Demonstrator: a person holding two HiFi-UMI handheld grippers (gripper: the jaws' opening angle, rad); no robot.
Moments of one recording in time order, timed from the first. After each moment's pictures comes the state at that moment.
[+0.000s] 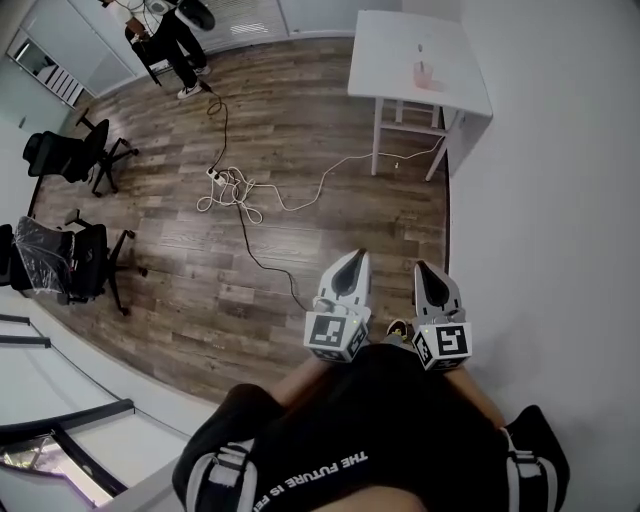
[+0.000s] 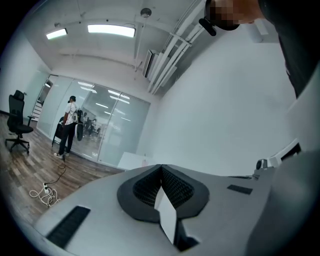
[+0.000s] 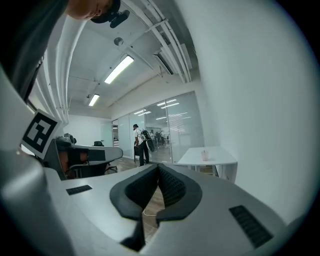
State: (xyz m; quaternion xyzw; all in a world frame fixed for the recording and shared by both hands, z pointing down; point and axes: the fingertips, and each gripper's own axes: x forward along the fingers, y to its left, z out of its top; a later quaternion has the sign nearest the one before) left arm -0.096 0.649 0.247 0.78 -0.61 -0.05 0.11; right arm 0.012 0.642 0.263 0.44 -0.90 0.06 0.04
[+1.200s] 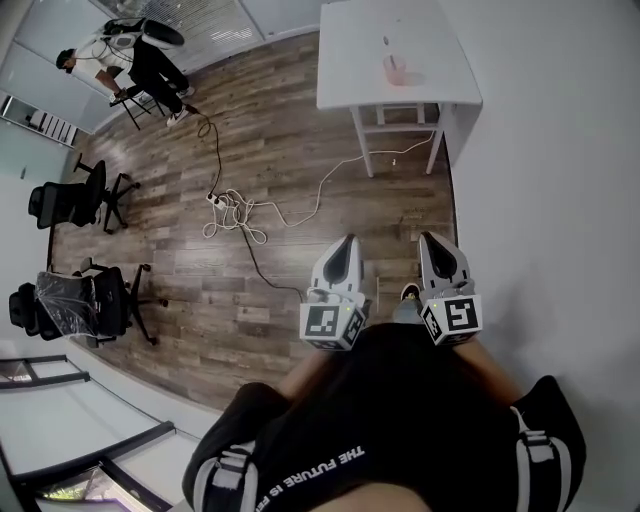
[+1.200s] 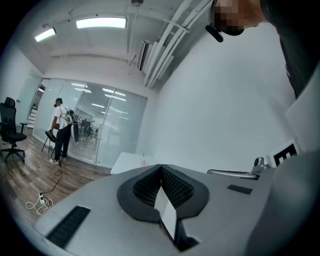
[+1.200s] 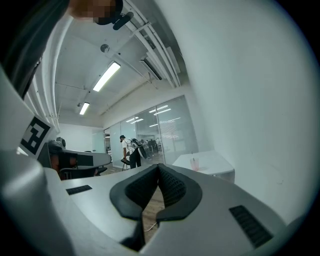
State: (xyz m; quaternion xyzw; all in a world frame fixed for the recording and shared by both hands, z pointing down) left arm -0.058 0.475 0.256 0.78 -0.61 -0.02 0.11; right arm 0.073 0.454 0.272 0.46 -0.88 0.08 -0.01
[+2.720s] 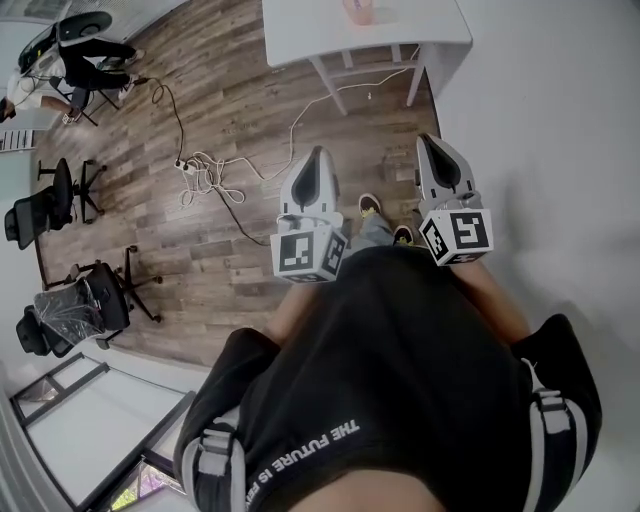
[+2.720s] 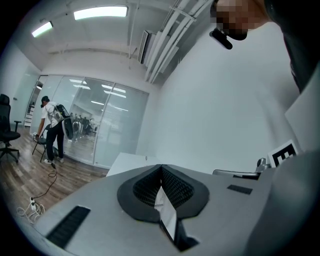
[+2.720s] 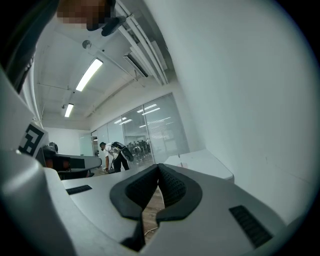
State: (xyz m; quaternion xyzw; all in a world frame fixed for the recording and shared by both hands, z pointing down) left arm -0.069 0.273 0.280 0.78 -0.61 -0.01 0.11; right arm 0.090 0.250 0.299 0.51 -0.86 0.11 -0.03
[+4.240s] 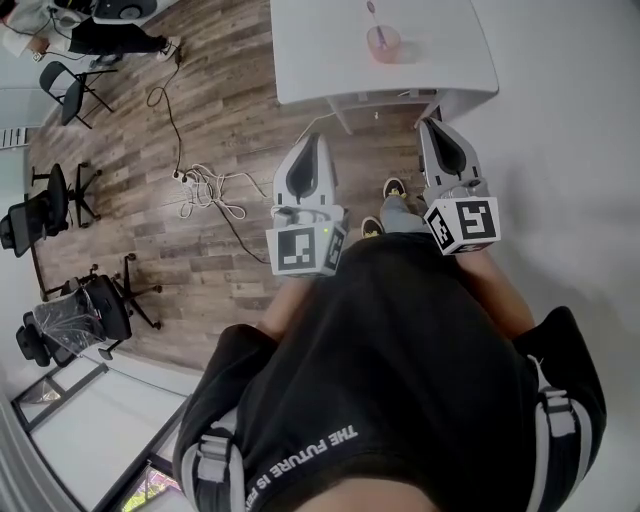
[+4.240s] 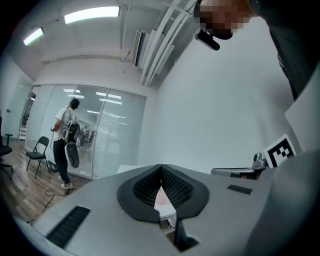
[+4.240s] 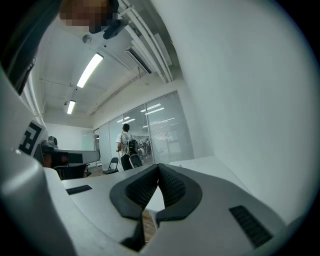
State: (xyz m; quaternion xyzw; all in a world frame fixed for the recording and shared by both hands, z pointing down) left arm -0.115 0.090 0.260 0.78 -0.62 0.00 0.06; right arm 0.042 0.057 0.289 0.49 -0.87 0.08 -0.02
